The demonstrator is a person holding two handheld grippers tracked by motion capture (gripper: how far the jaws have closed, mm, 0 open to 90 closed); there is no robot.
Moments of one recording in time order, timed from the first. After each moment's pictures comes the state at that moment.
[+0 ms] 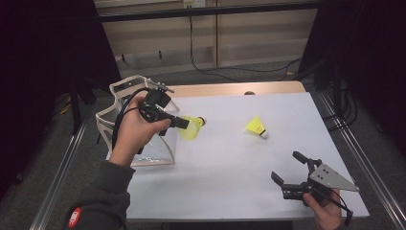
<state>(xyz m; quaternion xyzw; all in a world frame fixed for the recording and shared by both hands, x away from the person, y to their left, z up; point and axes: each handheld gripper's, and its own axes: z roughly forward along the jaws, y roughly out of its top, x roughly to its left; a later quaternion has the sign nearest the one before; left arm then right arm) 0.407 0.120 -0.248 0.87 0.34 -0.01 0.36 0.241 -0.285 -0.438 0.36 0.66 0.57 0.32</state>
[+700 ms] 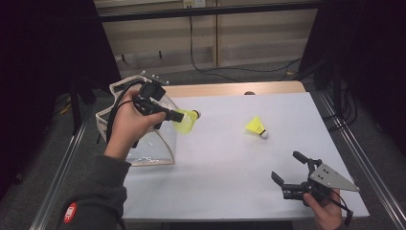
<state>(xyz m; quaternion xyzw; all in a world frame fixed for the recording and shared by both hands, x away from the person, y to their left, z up) 0.415 0.128 -0.234 0.86 0.35 0.01 0.36 0.241 -0.285 -0.438 0.36 0.66 0.57 0.32</state>
